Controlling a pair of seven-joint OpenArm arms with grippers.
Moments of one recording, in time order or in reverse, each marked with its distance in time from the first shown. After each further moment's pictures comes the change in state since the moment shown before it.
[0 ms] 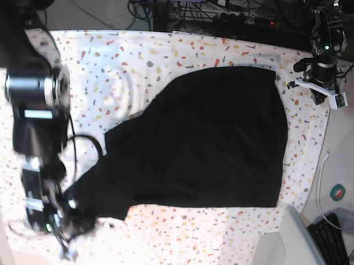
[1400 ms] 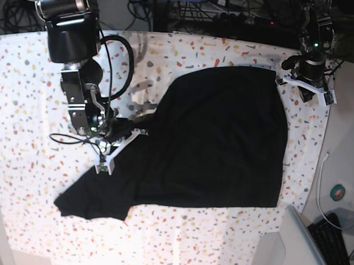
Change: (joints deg) left arm -0.2 3.1 1.6 0.3 0.0 0.2 0.1; right arm -25.7 -5.1 -6.6 7.6 0.1 -4.4 10.2
